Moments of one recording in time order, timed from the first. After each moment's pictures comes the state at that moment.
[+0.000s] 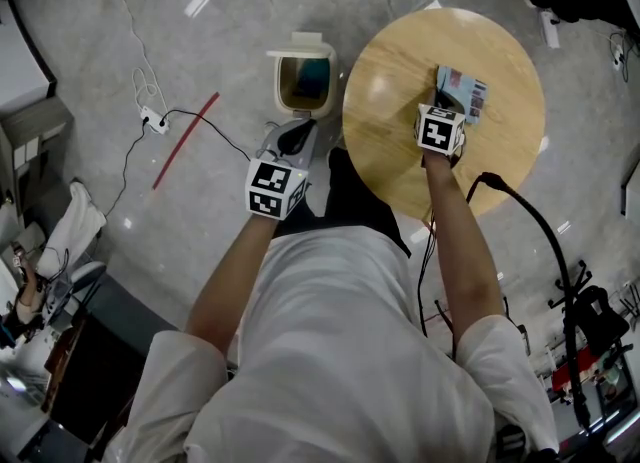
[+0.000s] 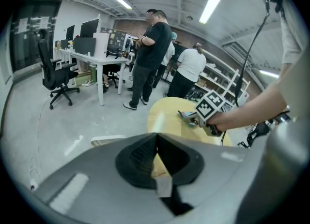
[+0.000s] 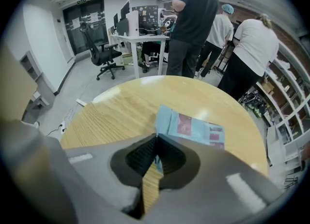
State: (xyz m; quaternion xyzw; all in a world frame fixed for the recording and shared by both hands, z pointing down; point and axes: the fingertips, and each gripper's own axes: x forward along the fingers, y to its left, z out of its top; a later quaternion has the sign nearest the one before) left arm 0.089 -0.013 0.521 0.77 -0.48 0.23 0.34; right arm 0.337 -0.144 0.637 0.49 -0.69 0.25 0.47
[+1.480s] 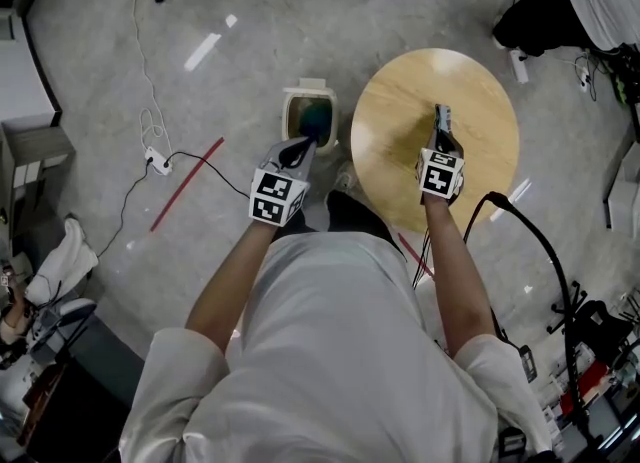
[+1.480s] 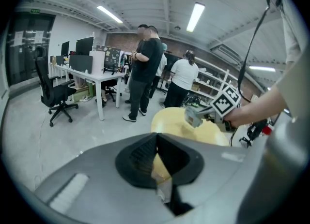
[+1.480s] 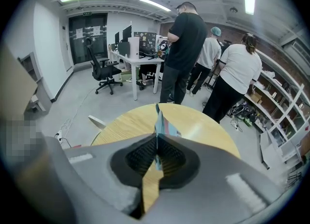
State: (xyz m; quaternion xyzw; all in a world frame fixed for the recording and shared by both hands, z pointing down) left arm 0.044 0.011 0.459 0.81 -0.48 0.20 0.27; right arm 0.327 -0.091 0.516 0.55 -0.71 0.20 0.40
